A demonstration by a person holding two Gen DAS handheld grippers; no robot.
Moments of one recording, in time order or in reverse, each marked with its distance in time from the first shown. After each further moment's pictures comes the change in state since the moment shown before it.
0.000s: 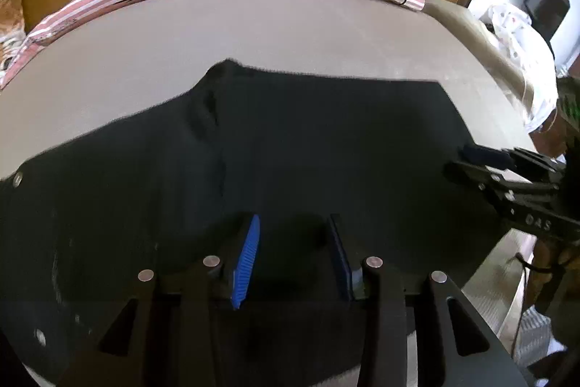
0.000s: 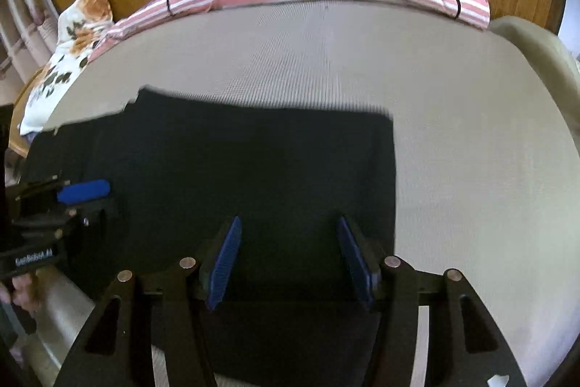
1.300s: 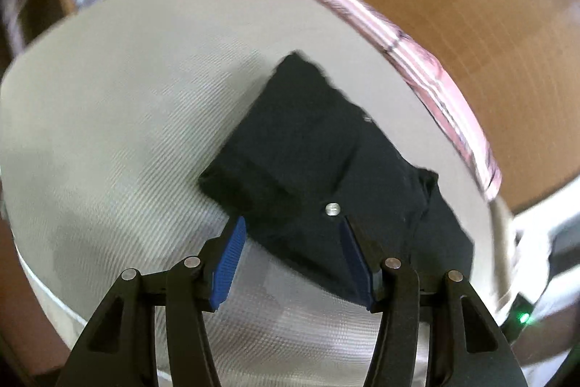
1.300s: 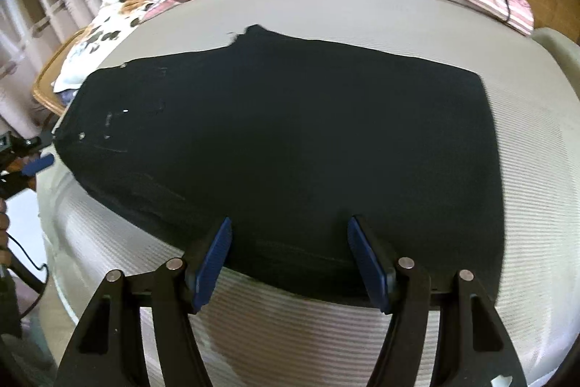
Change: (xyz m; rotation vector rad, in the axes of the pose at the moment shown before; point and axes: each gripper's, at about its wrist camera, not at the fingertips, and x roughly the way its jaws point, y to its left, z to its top) left arm -0.141 0.203 -0.148 -0.859 -0.229 0.004; right arm -0.011 0.087 -0.040 -0.109 0.040 0.127
